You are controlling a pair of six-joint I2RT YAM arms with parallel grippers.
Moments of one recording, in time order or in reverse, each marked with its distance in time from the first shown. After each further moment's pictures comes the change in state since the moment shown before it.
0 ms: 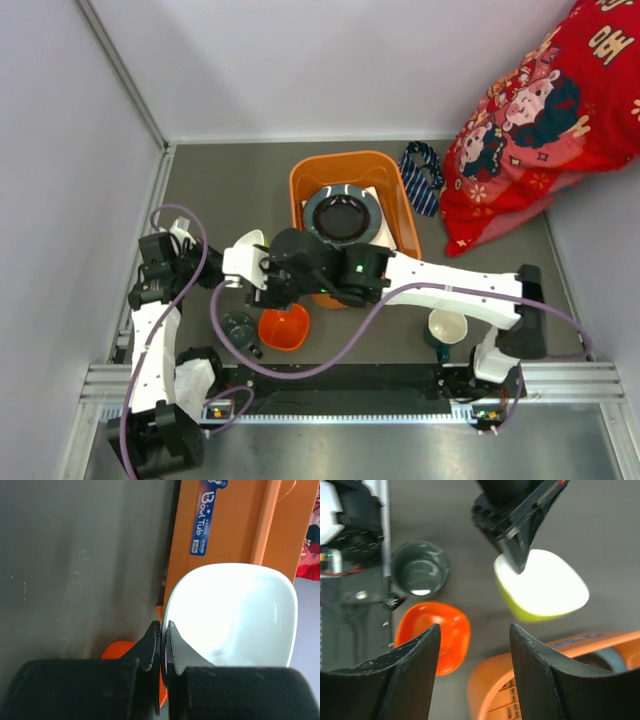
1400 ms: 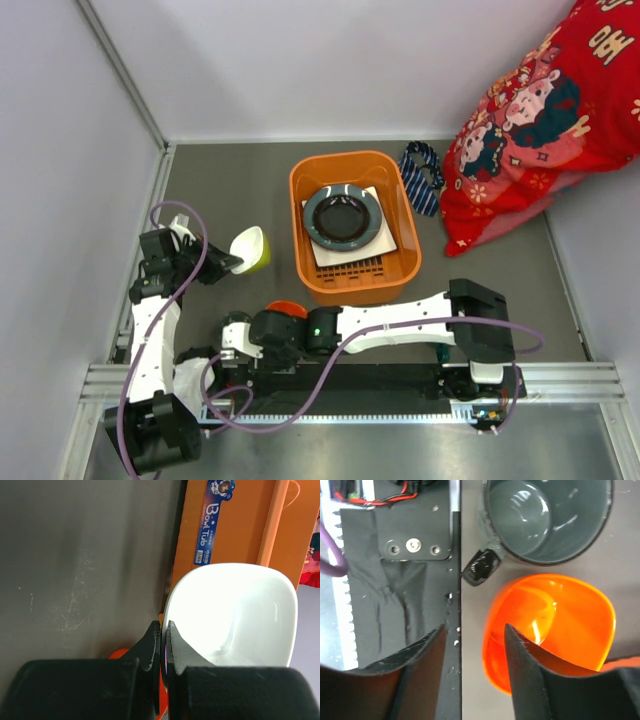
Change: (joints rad) left arm -0.006 0.053 0.001 0.054 -0.023 -0.008; right arm 0.175 0.148 -0.306 0.141 0.043 0.195
